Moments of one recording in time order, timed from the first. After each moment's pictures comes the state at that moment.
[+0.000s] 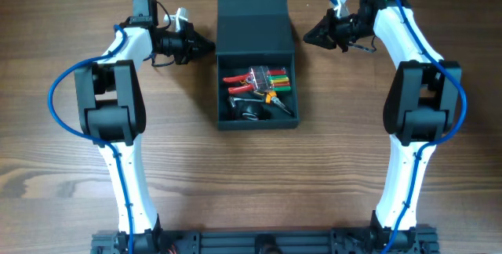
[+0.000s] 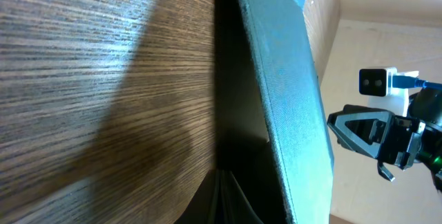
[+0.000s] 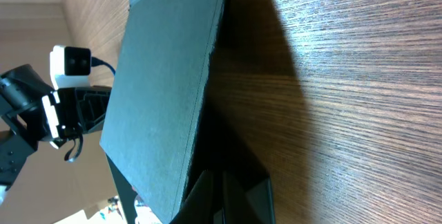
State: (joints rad) left arm 0.03 2.42 1.74 -0.54 1.00 -0.45; right arm 0.01 2.37 1.90 -0.84 -0.84 0.32
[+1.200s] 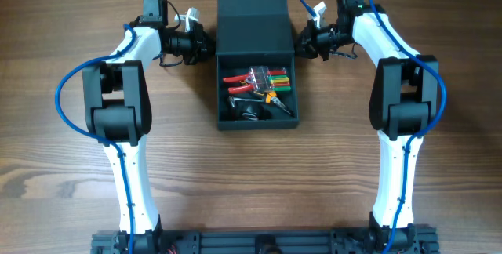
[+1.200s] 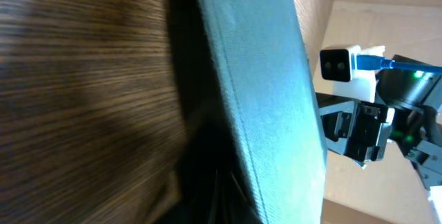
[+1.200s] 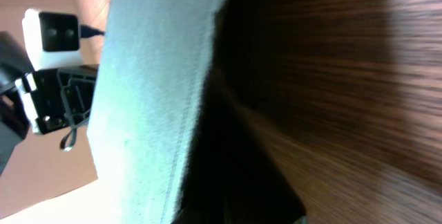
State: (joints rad) left arm -0.02 2.42 1.74 -0.53 1.03 -0.46; right arm 0.08 2.46 1.90 -0.81 -0.94 0.32
